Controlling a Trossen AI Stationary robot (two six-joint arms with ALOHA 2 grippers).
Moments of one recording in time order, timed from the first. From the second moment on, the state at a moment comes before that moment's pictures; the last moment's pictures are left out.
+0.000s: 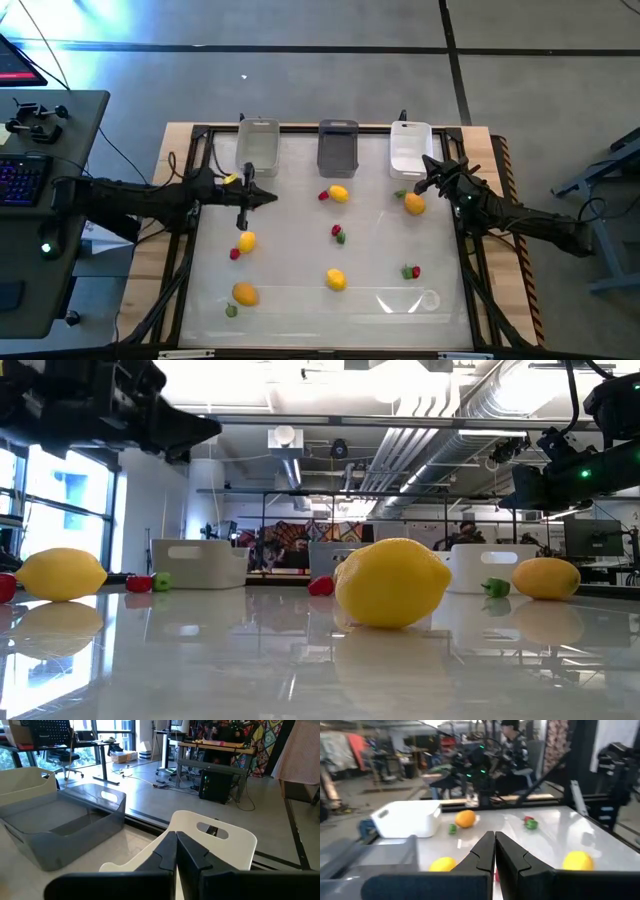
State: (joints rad) left arm 0.17 0.86 0.21 0.63 0.21 0.07; right arm -0.35 0.20 0.01 0.06 0.69 0.03
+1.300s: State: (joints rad) left arm -0.22 1.77 0.84 0.41 0.20 0.28; right arm -0.35 0.20 0.01 0.06 0.68 0.03
